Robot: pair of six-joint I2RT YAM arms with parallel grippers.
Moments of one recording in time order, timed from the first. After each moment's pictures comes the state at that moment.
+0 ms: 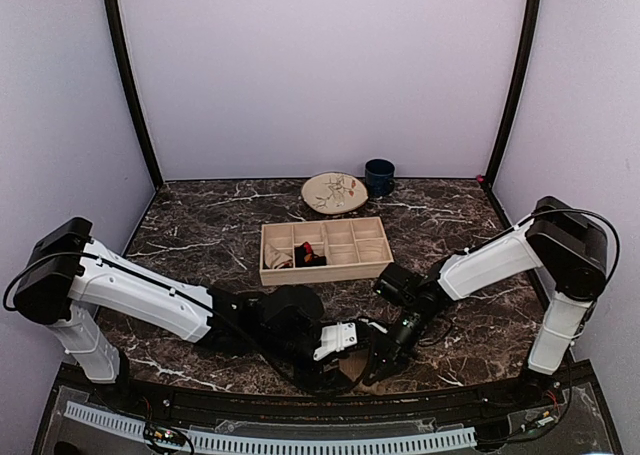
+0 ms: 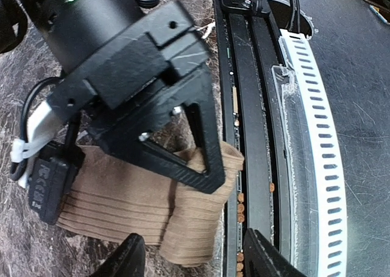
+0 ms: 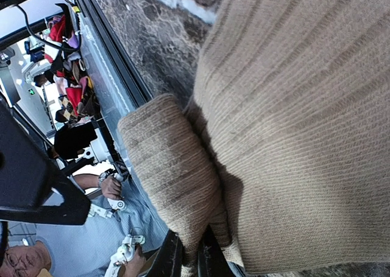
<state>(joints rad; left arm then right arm) -1.31 1.68 0.92 -0.01 0.20 0.10 0.92 1.79 0.81 -0.44 -1.00 0.41</state>
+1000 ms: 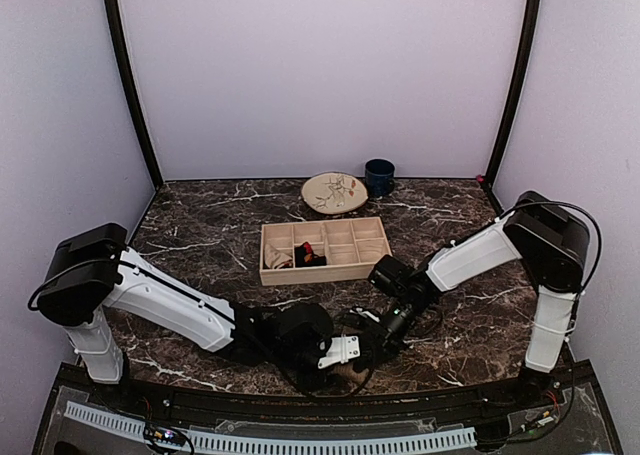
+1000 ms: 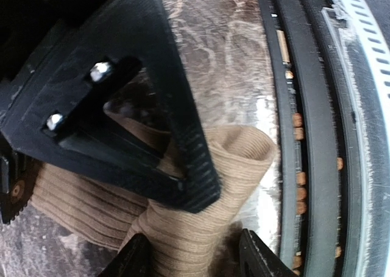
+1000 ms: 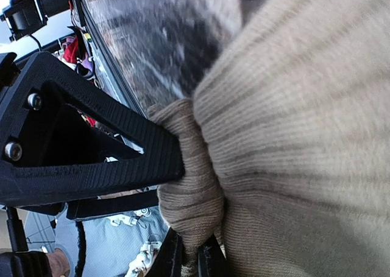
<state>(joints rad) -1.32 1.82 0.91 0.04 0.07 0.18 0.87 1.90 0.89 -0.41 -1.05 0.45</state>
